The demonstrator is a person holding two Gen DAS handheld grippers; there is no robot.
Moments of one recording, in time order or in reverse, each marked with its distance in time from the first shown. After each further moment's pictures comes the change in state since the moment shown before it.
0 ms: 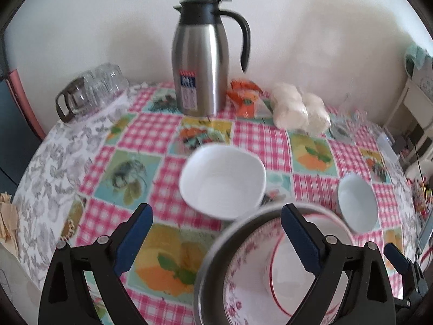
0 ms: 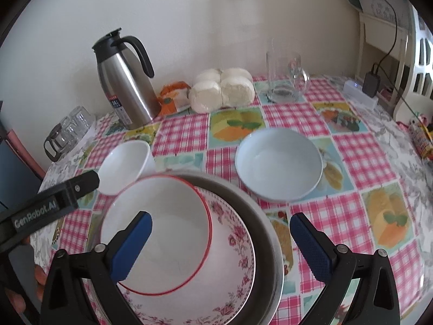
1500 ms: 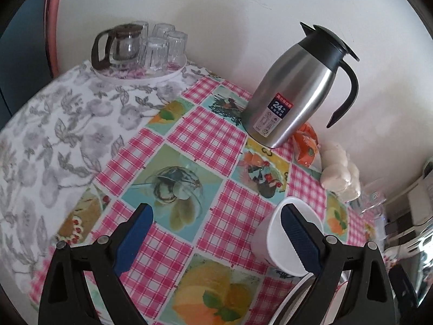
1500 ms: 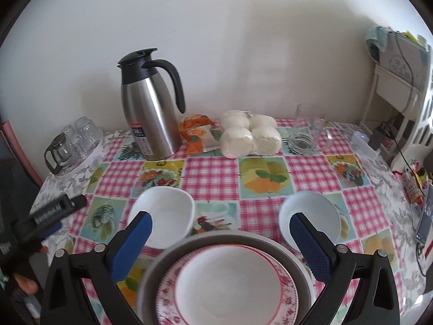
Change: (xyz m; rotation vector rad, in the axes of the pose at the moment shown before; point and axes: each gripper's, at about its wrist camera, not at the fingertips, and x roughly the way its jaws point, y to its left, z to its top) left arm 0.048 0.156 0.024 -0.408 0.031 -0.119; right arm -0.011 0.100 0.065 -0.089 -0.054 -0.071
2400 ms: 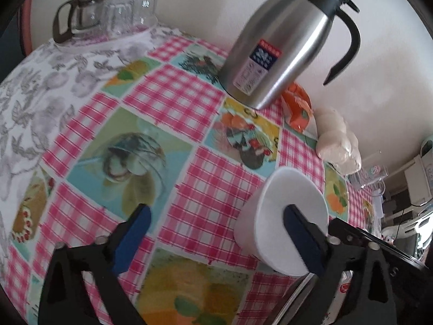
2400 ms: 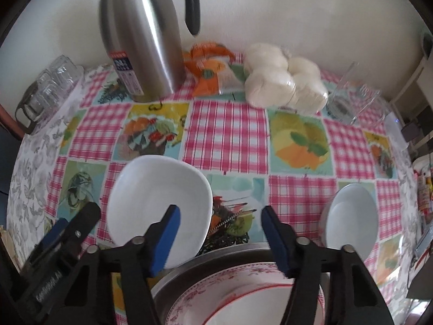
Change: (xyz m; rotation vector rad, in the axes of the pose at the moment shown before) left arm 0.067 -0.026 -0.021 0.064 0.148 -0.059; right arm 0.130 0.034 0.013 -0.065 0.409 -0.043
